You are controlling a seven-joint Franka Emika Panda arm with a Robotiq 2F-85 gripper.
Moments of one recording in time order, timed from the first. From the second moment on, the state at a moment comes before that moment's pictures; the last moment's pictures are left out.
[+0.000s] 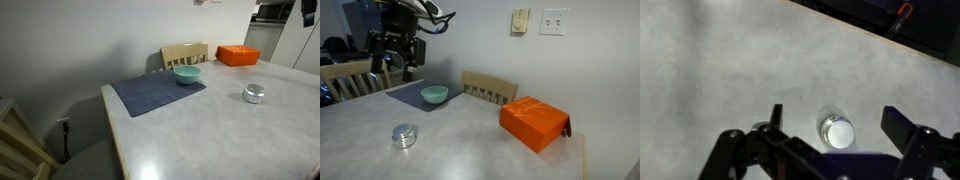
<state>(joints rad) 0.00 0.07 -0.13 -1.95 -0.07 1.65 -0.47</state>
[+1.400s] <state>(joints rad) 0.01 0.21 -0.01 -2.07 0.04 2.13 -0.24</state>
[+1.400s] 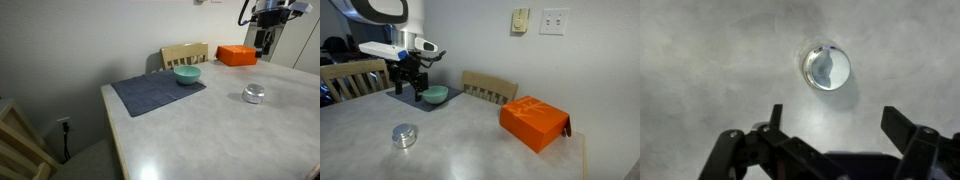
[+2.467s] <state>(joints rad) 0.03 0.23 0.05 -2.32 0.18 2.58 -0.06</state>
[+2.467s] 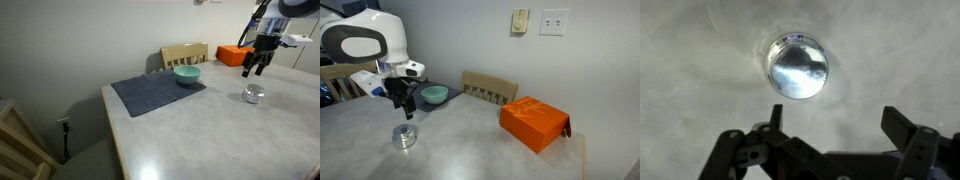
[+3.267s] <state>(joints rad) 0.02 0.27 0.04 -2.32 0.18 2.59 -0.02</state>
